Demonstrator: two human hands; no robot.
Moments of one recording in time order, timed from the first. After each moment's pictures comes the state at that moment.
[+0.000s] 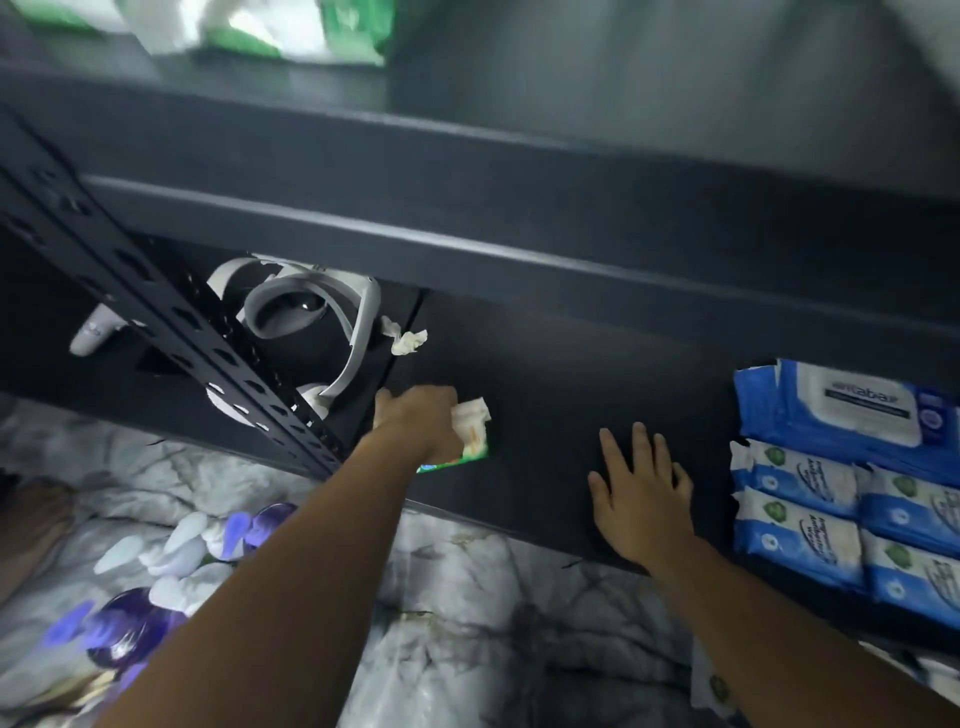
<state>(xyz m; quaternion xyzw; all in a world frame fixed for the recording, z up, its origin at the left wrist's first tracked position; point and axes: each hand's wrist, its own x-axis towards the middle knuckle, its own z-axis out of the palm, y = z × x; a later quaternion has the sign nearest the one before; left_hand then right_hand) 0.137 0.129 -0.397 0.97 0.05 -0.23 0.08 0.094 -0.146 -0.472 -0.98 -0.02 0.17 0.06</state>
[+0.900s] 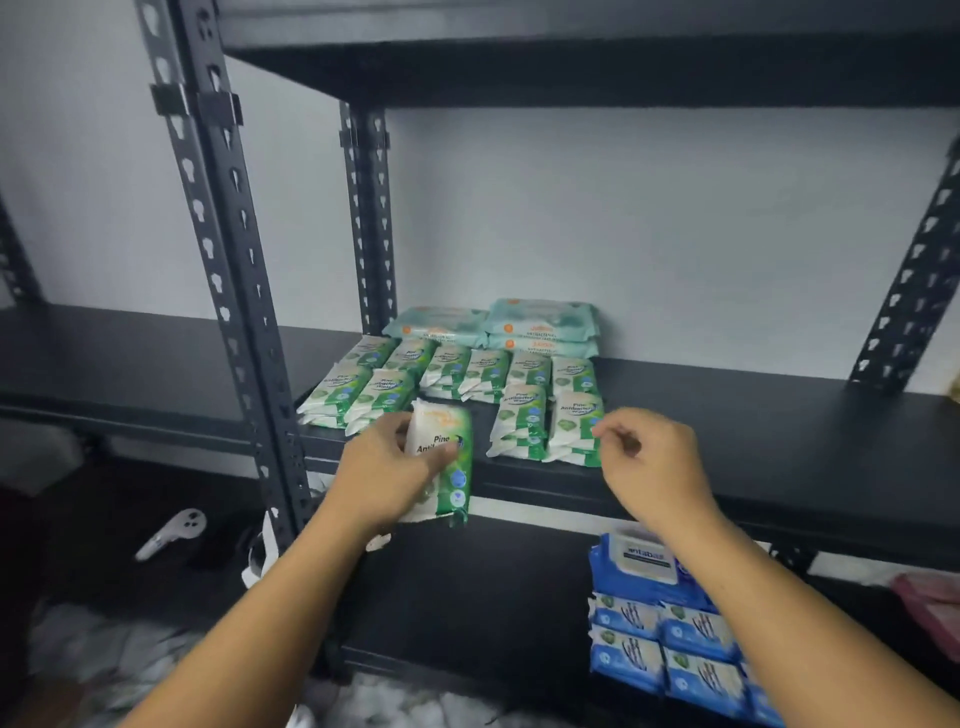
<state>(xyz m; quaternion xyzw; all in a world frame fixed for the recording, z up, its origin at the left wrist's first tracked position) -0.063 0.042 -0.027 0.84 0.06 0.13 0.53 -0.032 -0.228 -0.035 -0.86 -0.11 -0.29 0.40</state>
